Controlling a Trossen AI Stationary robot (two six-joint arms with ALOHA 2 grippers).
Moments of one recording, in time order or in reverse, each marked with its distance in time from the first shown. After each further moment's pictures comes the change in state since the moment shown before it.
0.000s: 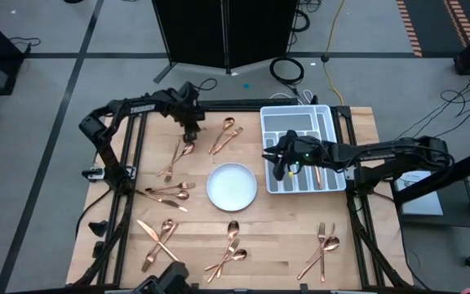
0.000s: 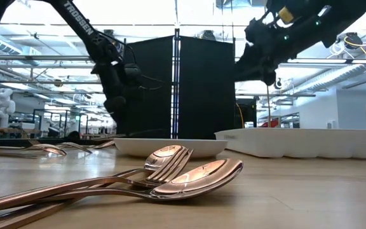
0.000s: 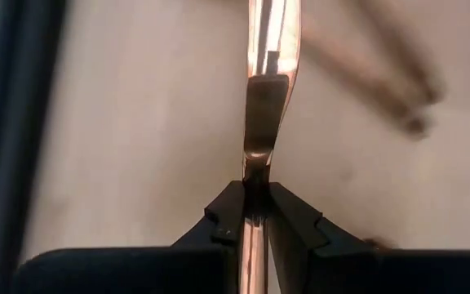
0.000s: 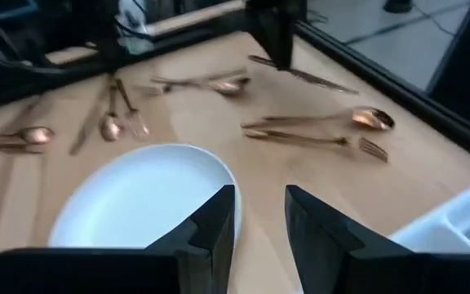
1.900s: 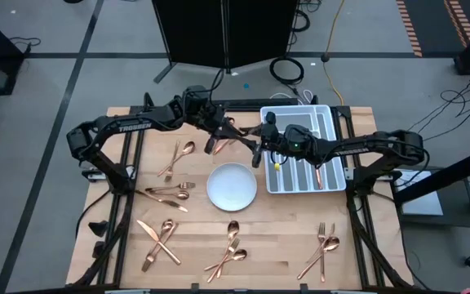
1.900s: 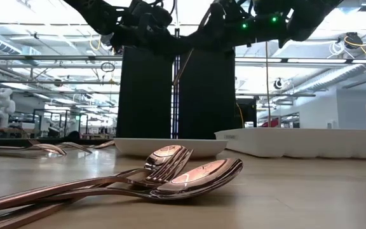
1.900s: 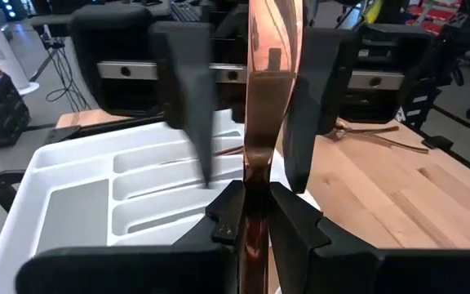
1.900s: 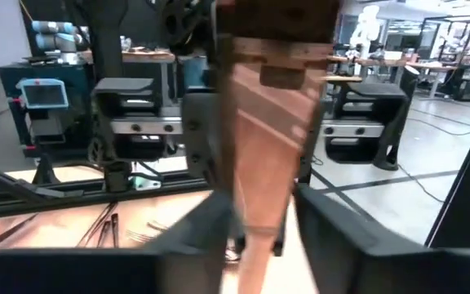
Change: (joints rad) left arm -0.342 -0.191 0.000 0.682 0.491 -0.315; right arm -0.049 0.280 0.197 0.525 -0.024 -0.287
